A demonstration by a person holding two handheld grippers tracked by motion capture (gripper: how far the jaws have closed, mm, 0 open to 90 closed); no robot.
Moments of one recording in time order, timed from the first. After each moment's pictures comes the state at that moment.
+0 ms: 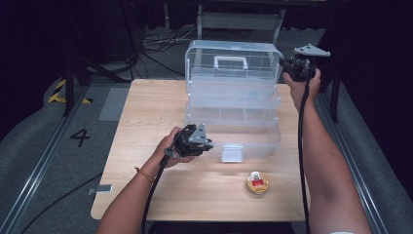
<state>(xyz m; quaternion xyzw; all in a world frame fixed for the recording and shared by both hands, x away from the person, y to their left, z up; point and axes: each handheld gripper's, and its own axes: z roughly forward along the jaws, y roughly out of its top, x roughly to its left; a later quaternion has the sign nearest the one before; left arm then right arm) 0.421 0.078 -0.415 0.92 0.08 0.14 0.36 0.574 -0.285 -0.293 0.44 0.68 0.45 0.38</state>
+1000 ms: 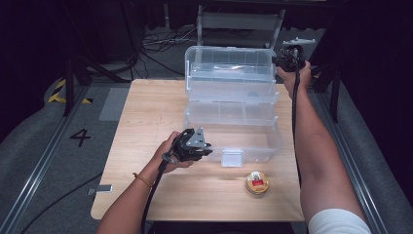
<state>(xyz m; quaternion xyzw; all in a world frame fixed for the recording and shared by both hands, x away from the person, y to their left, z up) 0.407 0.081 -0.416 0.91 0.09 0.13 0.37 0.631 -0.277 -0.305 0.47 0.72 0.39 0.33</state>
